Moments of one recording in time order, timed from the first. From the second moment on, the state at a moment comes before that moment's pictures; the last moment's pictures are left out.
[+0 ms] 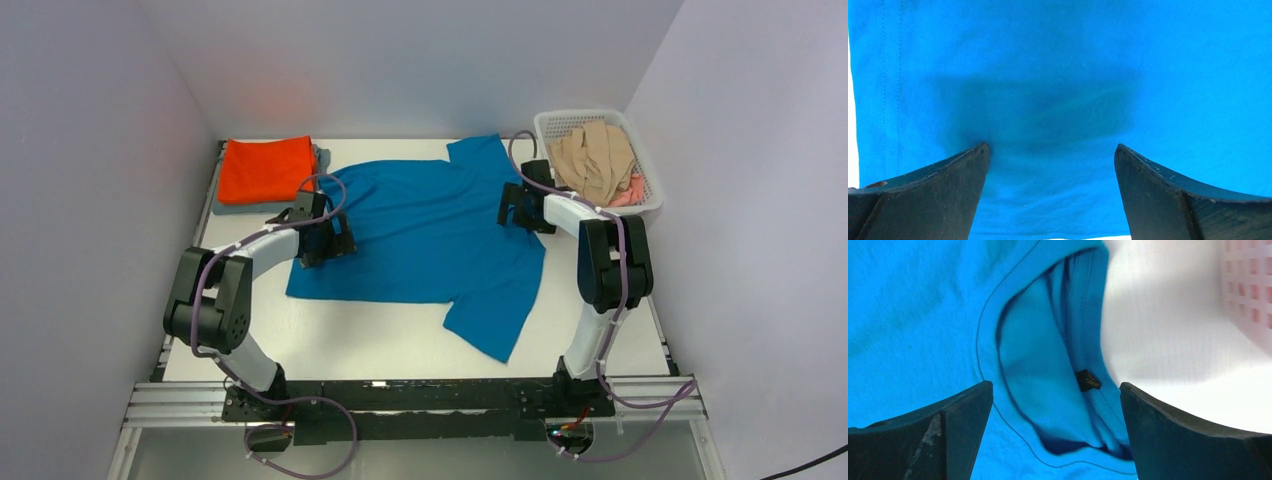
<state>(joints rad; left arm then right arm) -0.23 1.64 0.92 -0.29 0.03 -0.52 0.14 1.90 1.22 -0.33 0.14 0.32</state>
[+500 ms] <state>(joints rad) -0.17 1.60 0.88 -0.30 0.02 -0.51 0.13 1.74 1.19 -0.33 -0.02 0.31</state>
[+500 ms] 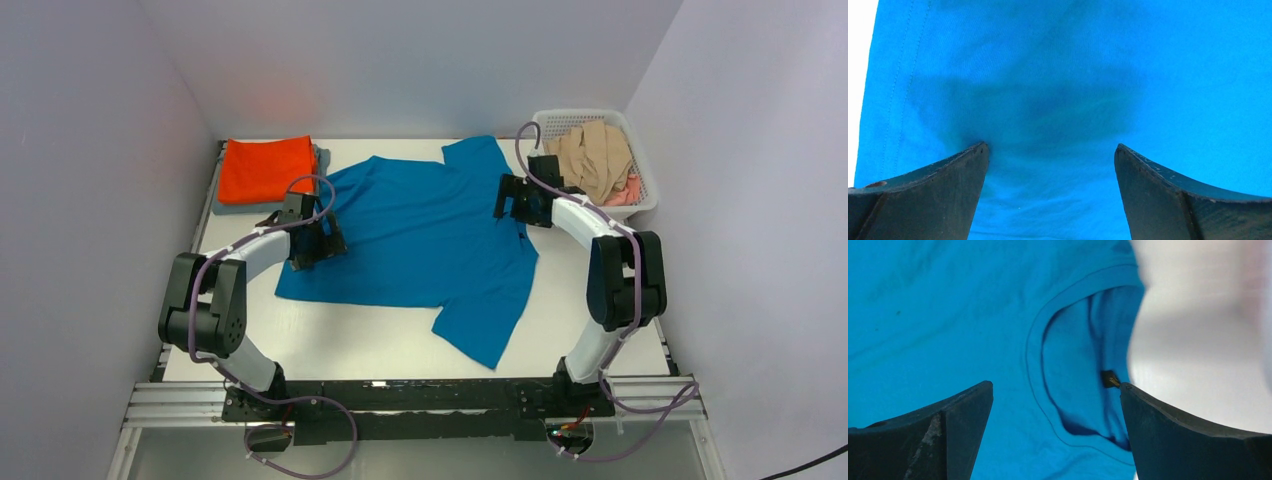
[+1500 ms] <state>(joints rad) -0.17 1.60 0.88 -0.30 0.02 -0.51 0.16 1.90 1.20 -0.32 0.20 0.34</state>
